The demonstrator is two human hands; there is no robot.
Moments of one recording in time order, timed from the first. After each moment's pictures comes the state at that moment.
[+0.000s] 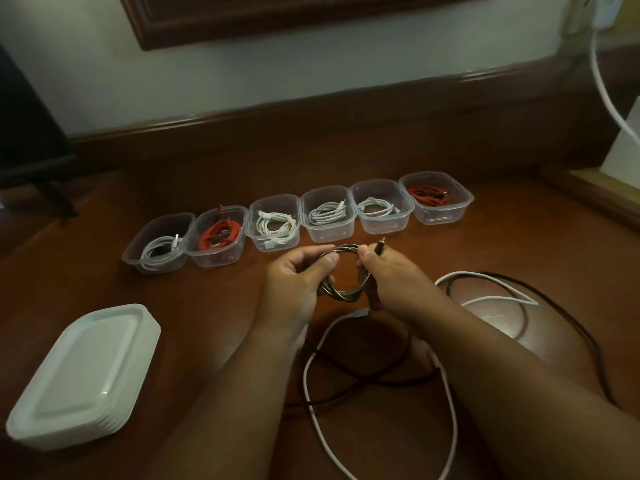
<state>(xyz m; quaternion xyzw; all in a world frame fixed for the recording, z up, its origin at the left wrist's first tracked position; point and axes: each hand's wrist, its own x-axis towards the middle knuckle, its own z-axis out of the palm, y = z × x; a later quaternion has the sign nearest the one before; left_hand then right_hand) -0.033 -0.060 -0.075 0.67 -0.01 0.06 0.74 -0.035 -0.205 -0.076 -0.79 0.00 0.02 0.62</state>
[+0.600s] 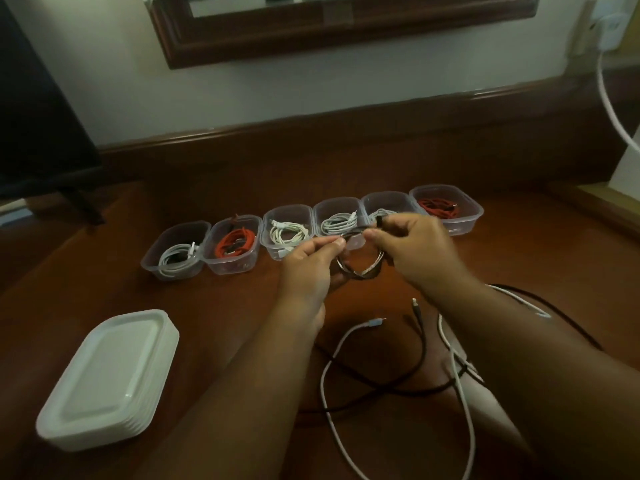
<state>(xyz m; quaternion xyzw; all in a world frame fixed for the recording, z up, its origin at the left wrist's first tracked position) -0.015 -0.063 -0.047 0.62 0.07 0.01 0.78 -0.014 -0.210 -0.041 -0.81 -0.05 -0.15 0.57</state>
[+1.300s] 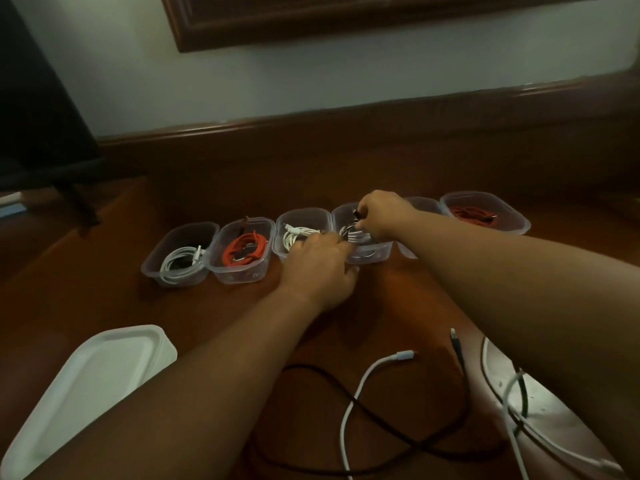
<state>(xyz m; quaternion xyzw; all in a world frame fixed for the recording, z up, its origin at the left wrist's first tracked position) 0.076 -0.027 -0.074 0.97 -0.19 0.13 0.03 0.152 -0.177 -0.038 -0.98 -0.08 -0.02 0.16</state>
